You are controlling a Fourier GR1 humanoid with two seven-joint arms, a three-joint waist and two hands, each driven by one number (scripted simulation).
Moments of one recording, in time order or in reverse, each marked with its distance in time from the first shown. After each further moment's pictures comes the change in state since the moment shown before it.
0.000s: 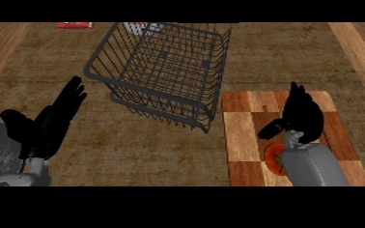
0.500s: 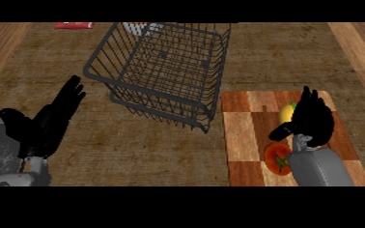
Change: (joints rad) left arm -0.005 -0.039 0.050 0.000 -0.042 -0.042 0.019; right arm 0.040 -0.019 -0.053 0.055 0.088 -0.064 -0.056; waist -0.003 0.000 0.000
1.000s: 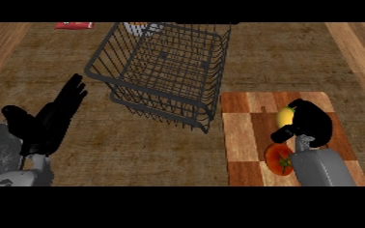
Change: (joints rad) left arm -0.015 -0.026 0.021 0.005 -0.022 -0.023 0.014; right arm 0.002 -0.008 -0.032 0.059 -0.061 0.081 -0.066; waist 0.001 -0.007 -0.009
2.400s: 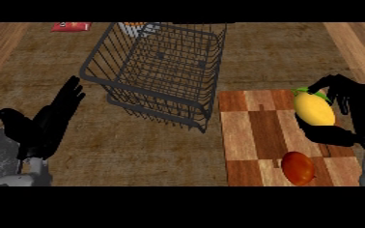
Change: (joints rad) left arm 0.022 -0.024 0.028 -0.027 -0.027 -0.013 0.019; right arm 0.110 -0.237 -0.078 -0.418 -0.375 -0.178 -0.823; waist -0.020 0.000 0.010
